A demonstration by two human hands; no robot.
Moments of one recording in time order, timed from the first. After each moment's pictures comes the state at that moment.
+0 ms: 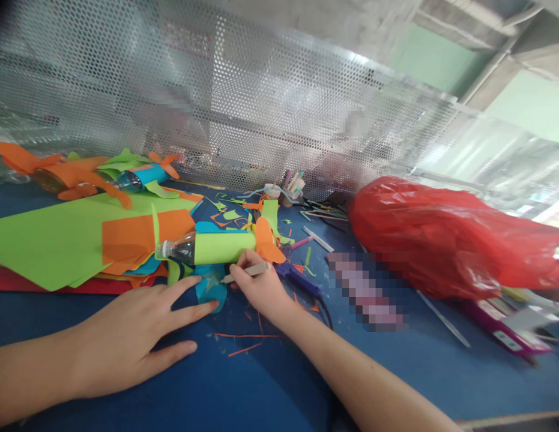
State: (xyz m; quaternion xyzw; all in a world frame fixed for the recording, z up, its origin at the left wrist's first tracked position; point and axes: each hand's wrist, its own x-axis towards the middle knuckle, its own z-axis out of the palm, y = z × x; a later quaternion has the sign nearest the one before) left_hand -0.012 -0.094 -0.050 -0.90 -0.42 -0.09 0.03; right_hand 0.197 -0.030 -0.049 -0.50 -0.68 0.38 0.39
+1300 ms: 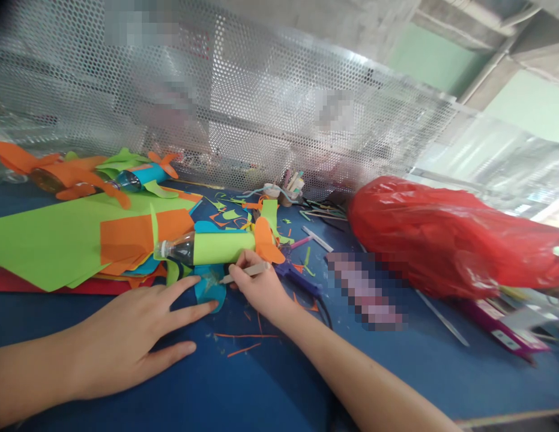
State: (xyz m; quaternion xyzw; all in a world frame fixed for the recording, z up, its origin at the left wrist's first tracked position) left_hand -0.013 -0.093 -0.051 -0.91 -0.41 -0.09 0.01; right_hand 0.197 -0.030 -0.048 -0.49 -0.68 0.39 0.39
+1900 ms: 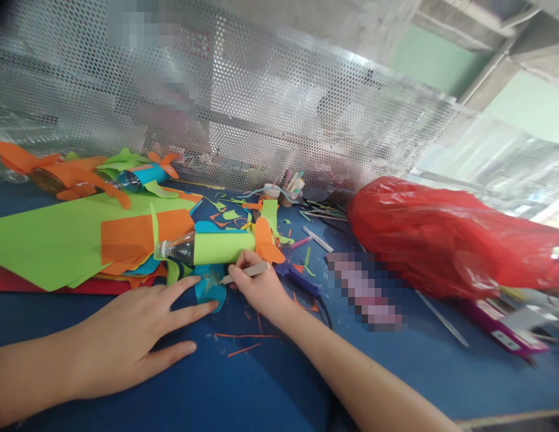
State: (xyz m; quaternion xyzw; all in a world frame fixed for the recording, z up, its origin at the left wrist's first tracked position) left_hand -0.012 -0.094 -0.049 -0.91 -0.41 -0.08 0.02; right_hand 0.197 -0.030 -0.049 -0.49 -0.68 0.39 0.38
